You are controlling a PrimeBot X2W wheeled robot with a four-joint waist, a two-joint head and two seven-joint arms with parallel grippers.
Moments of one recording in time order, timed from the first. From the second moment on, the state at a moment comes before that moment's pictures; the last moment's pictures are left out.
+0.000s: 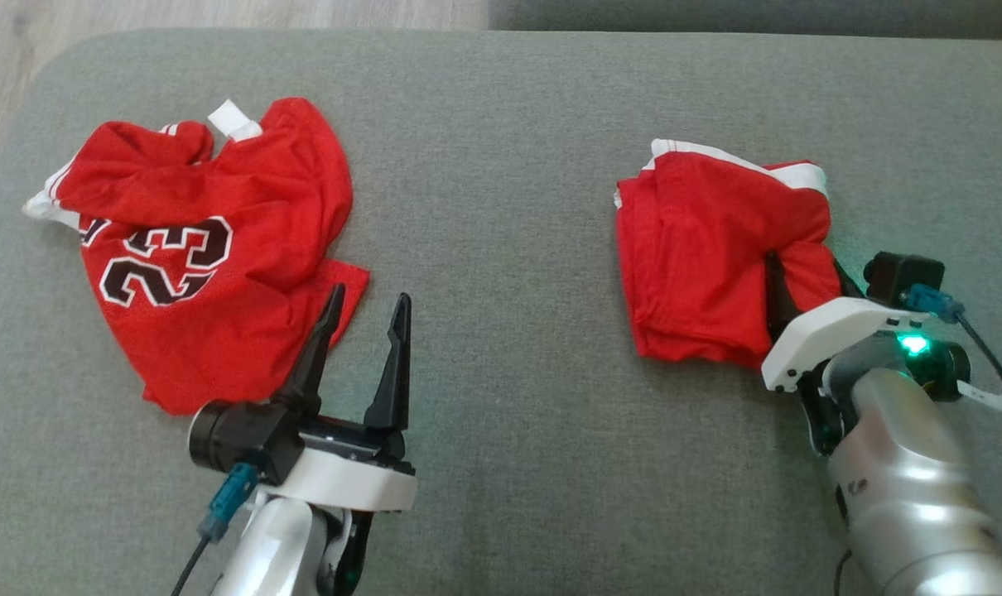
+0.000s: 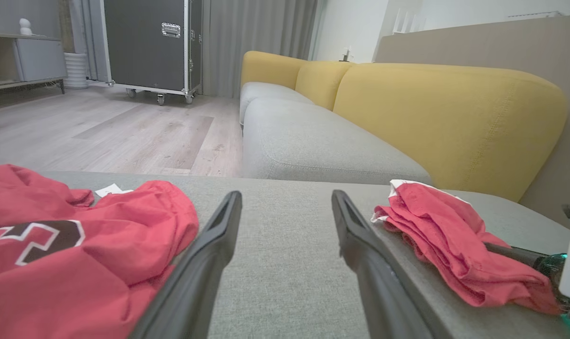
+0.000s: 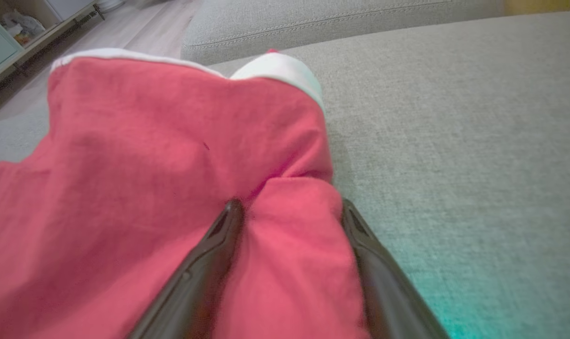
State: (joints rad) left arm -0.18 0.05 -0.31 0.23 -0.25 -0.09 -0.26; right arm -0.61 -0.05 -0.09 1.04 0.10 0.13 -0.14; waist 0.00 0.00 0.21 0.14
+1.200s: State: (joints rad) left arm -0.16 0.05 -0.26 0.19 -0.27 -0.07 -0.26; right arm -0.70 -0.50 0.53 1.14 0.11 0.13 -0.22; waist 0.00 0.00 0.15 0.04
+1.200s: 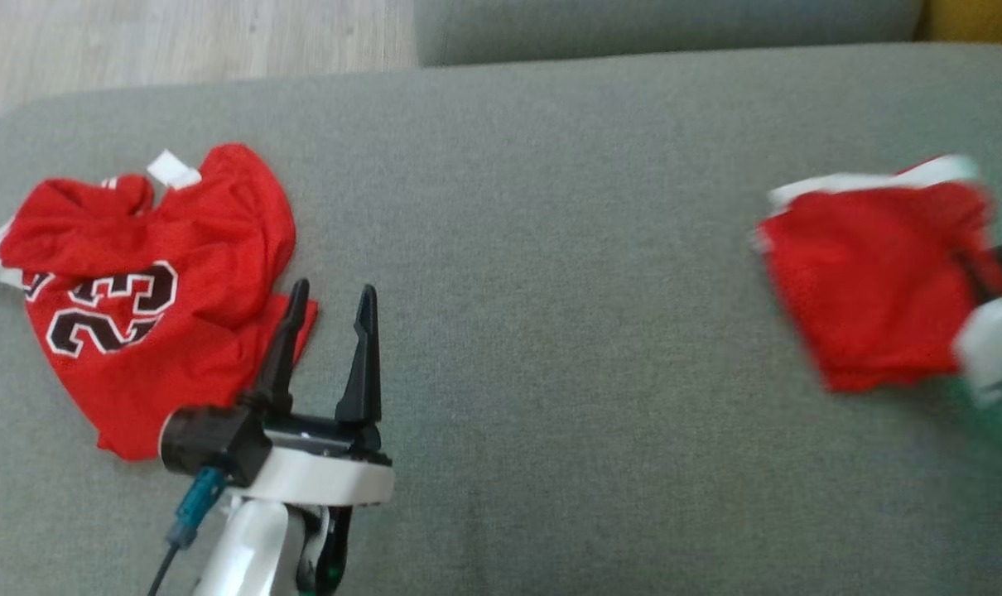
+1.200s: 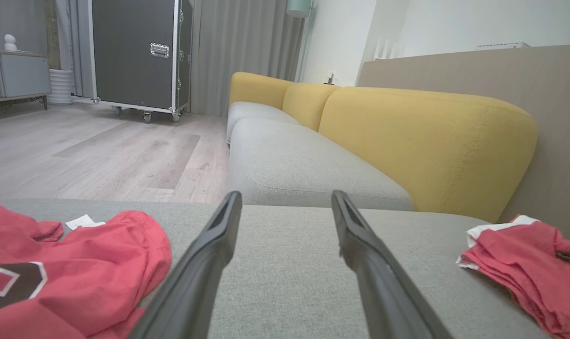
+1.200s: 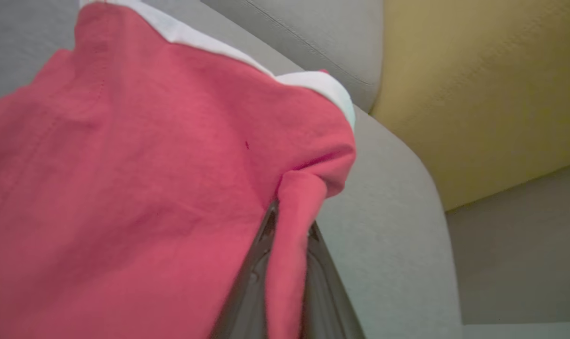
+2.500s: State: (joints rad) left arm -0.18 0.05 -0.19 0.17 -0.24 -0.10 -0.26; right arm -0.85 -0.52 0.29 1.19 0.09 0.13 -0.23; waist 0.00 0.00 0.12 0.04
